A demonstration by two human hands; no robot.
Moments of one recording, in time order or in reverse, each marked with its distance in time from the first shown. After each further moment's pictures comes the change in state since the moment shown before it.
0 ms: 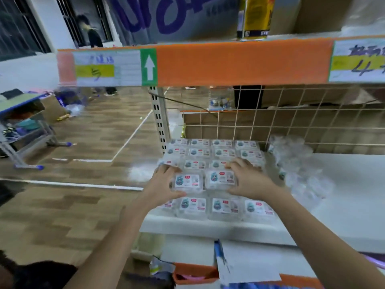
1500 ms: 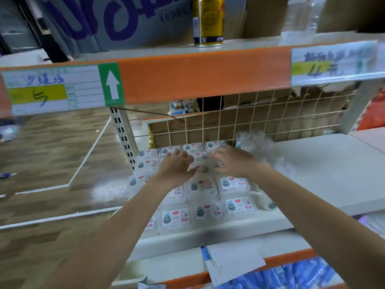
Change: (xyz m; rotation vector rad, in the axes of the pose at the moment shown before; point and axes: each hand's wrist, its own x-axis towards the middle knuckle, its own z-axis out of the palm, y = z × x) left_hand 0.084 0.088 0.001 0.424 -0.098 0.396; right_hand 0.017 0.032 -0.030 -0.177 0.033 0.071
